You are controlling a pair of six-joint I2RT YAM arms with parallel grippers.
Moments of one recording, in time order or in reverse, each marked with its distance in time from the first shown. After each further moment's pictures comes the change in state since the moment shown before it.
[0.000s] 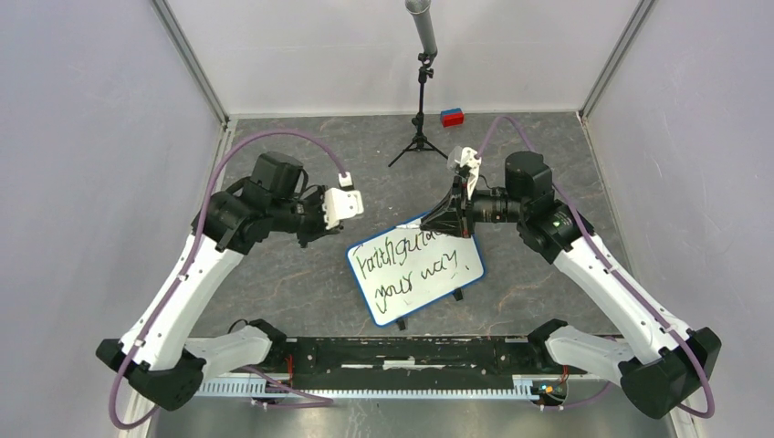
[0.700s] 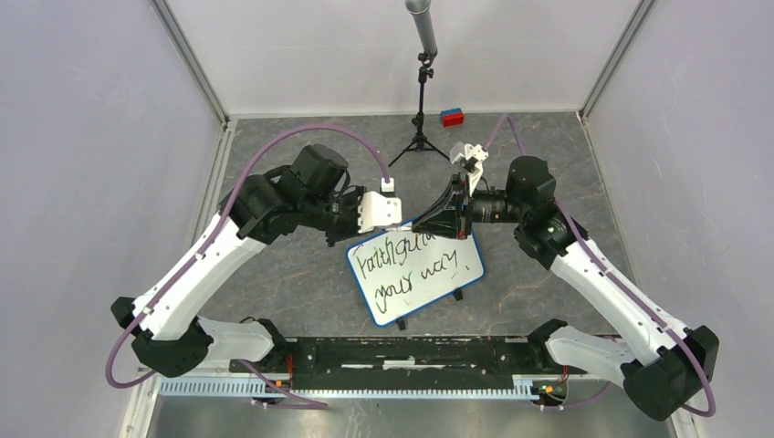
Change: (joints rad) left arm -0.324 0.174 0.257 -0.089 -0.109 -0.063; right arm 0.025 -0.015 -0.076 0.308 -0.111 0.331
